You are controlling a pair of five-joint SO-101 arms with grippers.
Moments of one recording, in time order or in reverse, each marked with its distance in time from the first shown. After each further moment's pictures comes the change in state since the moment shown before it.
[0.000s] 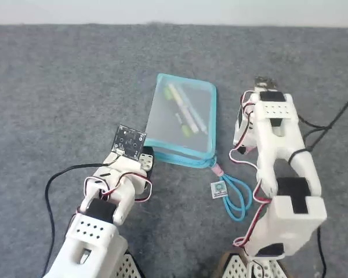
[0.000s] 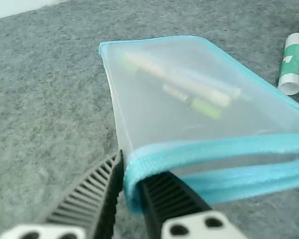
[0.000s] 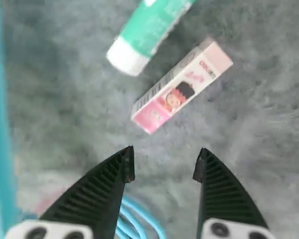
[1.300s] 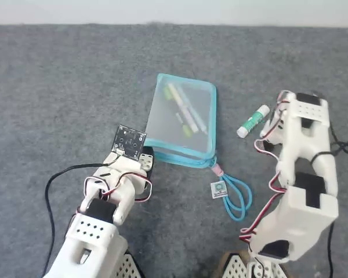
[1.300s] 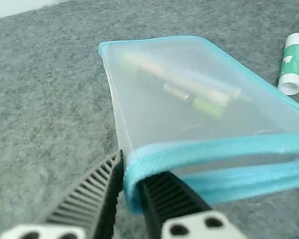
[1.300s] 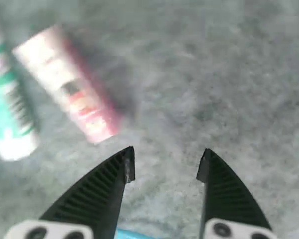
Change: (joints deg) left arm 0.0 0.0 0.0 0.0 0.0; right arm 12.2 3.1 -4.2 2.9 -16.8
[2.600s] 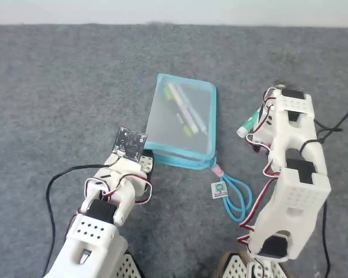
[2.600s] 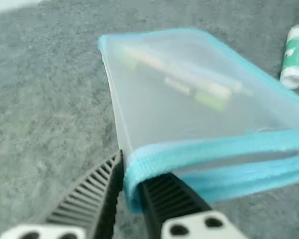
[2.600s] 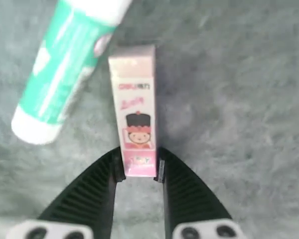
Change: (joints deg) left arm 0.0 0.0 1.5 0.0 0.0; right arm -2.7 12.4 -7.8 -2.0 28.4
